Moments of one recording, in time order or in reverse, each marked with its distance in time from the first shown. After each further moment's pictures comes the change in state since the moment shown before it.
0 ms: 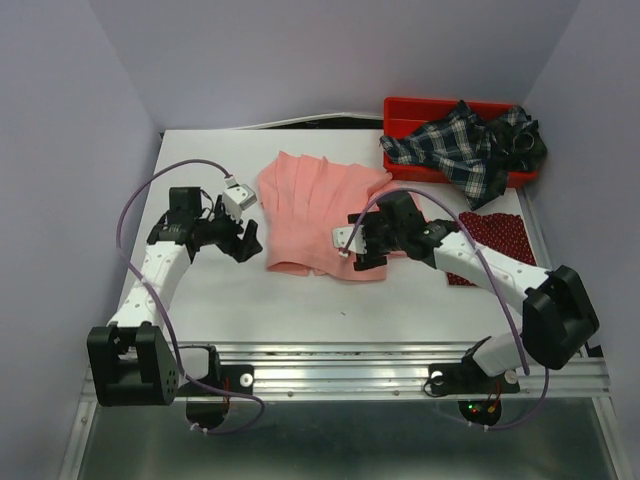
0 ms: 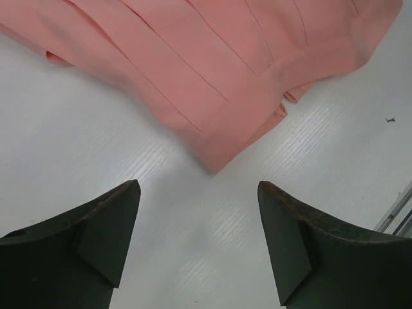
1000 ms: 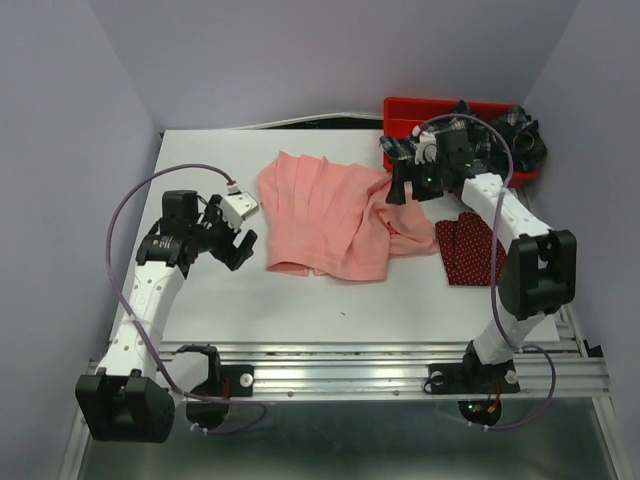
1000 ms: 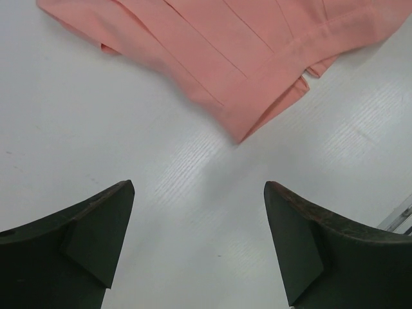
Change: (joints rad) left arm -0.032 -0.172 0.065 -0.163 -0.172 0.080; right arm -0.449 0.339 0.395 -0.179 -0.077 1.132
